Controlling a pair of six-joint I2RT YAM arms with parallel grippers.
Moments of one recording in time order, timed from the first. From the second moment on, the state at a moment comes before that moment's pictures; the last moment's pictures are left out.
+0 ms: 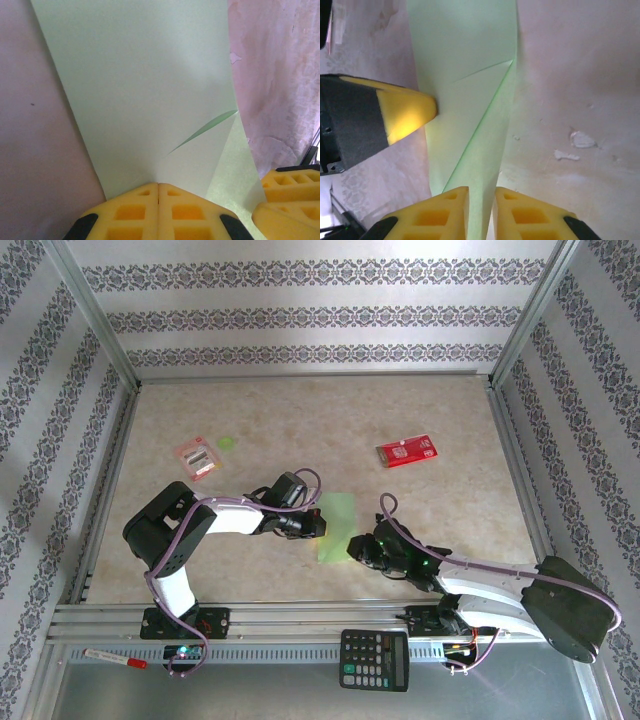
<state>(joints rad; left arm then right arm) -0.69 1.77 0.78 0.06 0.52 -0.73 0.86 1.09 0.20 0.15 -0.08 1.21</state>
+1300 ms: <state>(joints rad) -0.26 1.15 0.82 -0.40 0.33 -0.67 0.95 1.44 0.94 -0.83 0.09 0.55</state>
